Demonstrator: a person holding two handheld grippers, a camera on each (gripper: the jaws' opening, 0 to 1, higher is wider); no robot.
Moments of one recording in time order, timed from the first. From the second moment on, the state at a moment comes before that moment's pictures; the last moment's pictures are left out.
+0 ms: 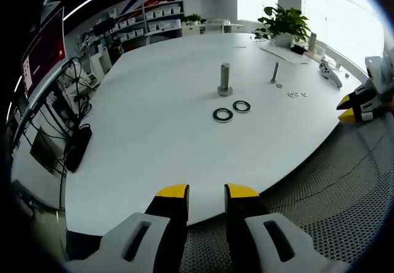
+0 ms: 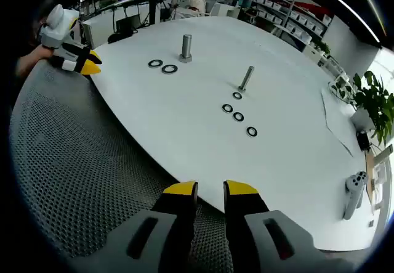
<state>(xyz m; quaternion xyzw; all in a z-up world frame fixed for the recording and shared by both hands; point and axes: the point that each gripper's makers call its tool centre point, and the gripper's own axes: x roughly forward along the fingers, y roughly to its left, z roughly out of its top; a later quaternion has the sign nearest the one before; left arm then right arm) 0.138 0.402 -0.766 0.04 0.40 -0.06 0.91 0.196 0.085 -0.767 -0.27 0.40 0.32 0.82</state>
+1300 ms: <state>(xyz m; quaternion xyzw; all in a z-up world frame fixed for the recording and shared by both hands) 0.138 0.402 -0.767 0.05 0.40 -0.06 0.91 0.195 0.087 -0.767 -0.27 0.40 0.33 0.81</state>
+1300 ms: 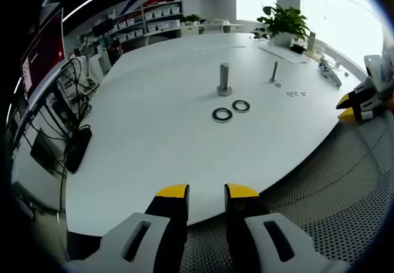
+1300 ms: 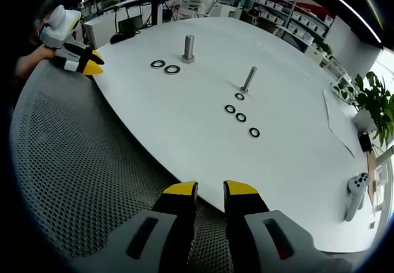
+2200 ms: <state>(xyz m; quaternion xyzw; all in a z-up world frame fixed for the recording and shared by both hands) 0.139 0.403 -0.766 0.04 0.40 -0.06 0.91 0.197 0.087 -0.766 -0.26 0.39 0.33 0.82</state>
